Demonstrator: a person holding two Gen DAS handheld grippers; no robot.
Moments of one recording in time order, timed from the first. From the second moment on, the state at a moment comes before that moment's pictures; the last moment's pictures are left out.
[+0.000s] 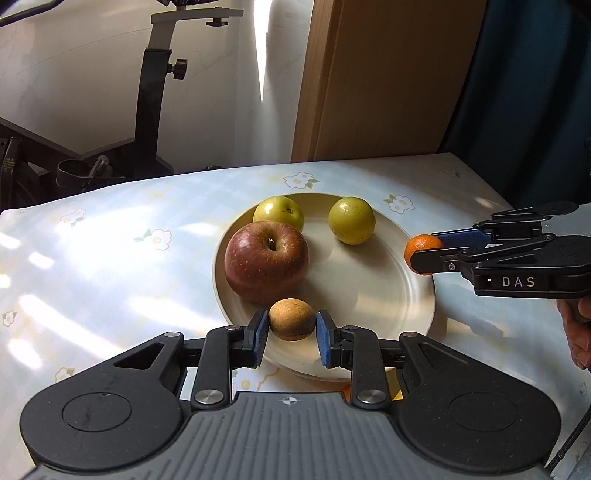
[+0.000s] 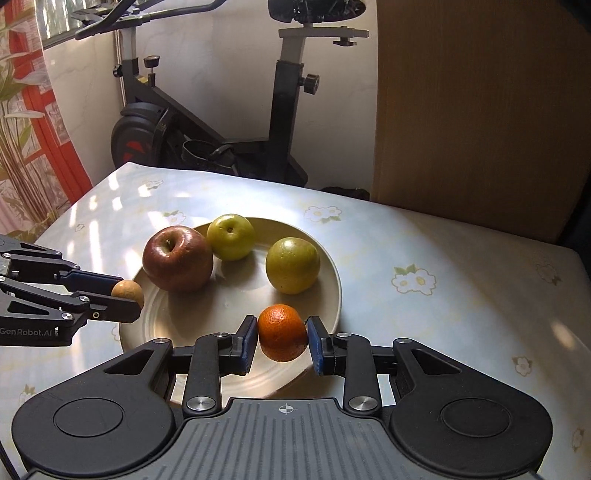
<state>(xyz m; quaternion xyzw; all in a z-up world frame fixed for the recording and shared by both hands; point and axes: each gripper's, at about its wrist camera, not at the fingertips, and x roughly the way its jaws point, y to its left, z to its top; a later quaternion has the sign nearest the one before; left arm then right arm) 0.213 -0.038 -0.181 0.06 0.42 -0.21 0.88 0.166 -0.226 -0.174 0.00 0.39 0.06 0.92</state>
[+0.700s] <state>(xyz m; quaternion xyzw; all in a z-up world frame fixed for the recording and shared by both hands) 0.230 -0.041 -0.206 0.09 0.43 -0.21 0.88 0.221 -0.209 -0.197 -0.06 0.39 0.06 0.92</state>
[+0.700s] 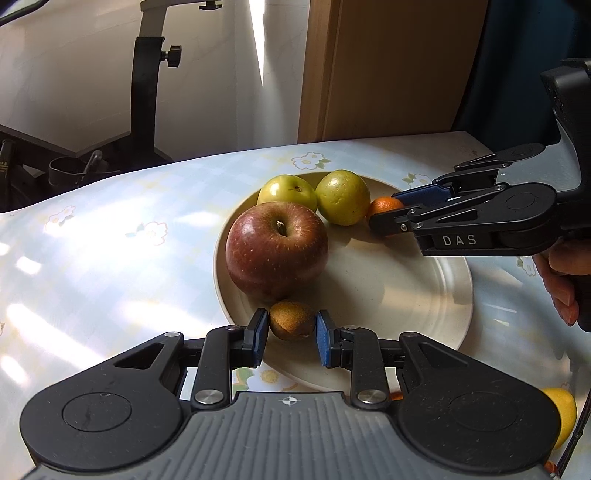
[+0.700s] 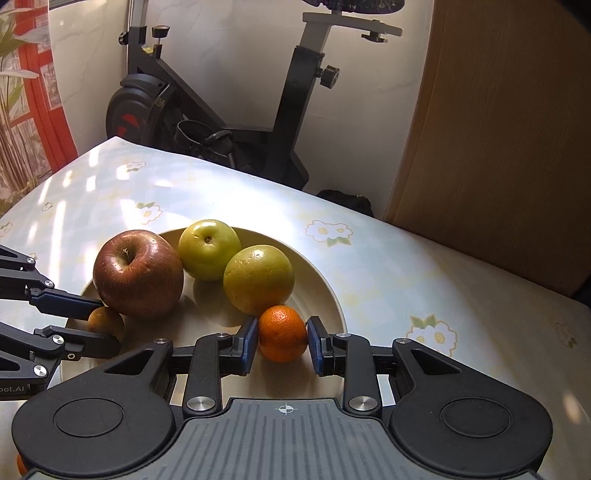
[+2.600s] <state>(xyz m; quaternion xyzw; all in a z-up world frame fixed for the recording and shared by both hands) 0.150 -0.004 -0.165 0.08 0.41 -0.21 0.88 0.079 -0.204 -0.161 0.04 0.38 0.05 0.92</state>
